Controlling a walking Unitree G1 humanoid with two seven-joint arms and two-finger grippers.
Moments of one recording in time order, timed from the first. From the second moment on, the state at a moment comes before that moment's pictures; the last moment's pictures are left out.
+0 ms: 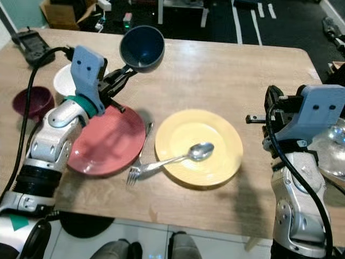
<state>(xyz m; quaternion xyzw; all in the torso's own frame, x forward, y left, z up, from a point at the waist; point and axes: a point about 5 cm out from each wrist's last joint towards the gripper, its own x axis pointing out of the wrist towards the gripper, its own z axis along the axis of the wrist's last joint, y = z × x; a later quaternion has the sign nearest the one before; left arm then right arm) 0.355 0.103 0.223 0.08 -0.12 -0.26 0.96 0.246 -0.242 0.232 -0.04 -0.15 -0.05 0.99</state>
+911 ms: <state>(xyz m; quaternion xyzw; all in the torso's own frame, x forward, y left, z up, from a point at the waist) 0.387 0.113 0.214 0.10 -0.04 -0.23 0.97 0.246 -0.239 0.233 -0.04 -0.15 -0.05 0.99</state>
